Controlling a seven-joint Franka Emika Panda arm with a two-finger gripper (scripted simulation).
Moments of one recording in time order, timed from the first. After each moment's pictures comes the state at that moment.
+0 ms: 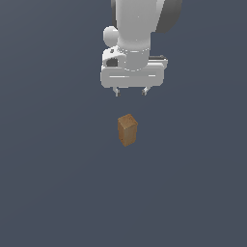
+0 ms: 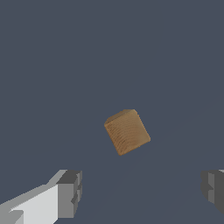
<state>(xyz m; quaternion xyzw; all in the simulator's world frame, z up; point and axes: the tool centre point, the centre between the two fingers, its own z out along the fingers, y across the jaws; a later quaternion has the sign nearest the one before) -0.068 0.028 0.317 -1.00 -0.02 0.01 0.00</state>
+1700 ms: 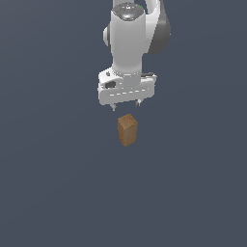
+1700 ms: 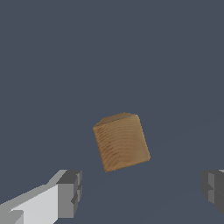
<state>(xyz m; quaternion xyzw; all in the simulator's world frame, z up) -0.061 0.012 0.261 -0.99 -0.12 0.01 0.00</state>
